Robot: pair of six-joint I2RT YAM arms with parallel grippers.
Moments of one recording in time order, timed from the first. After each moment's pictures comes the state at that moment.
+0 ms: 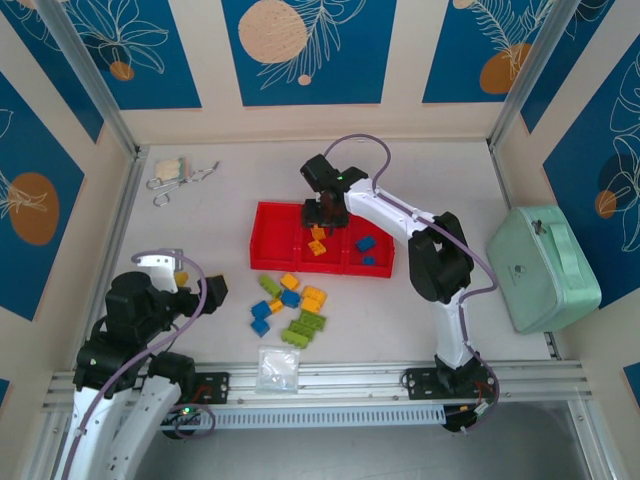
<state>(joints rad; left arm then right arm) -0.24 0.35 0.73 -0.88 0.20 -0.33 0.66 2.06 1.78 -0.92 0.01 0.56</state>
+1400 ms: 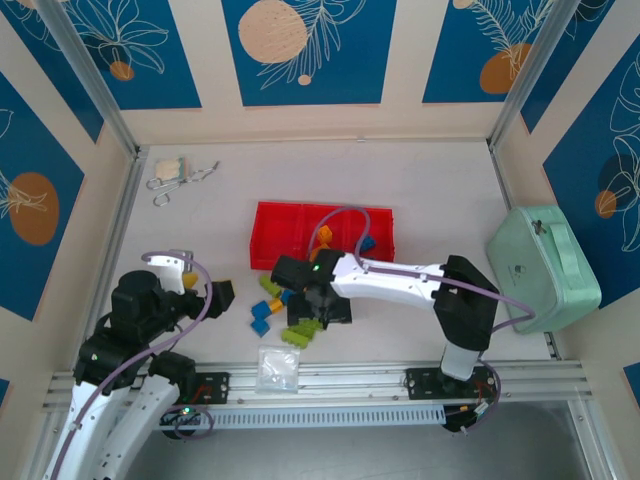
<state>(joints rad) -0.33 0.36 0.72 -0.87 0.21 -0.33 1.16 1.76 1.33 -1.09 -0.01 1.15</state>
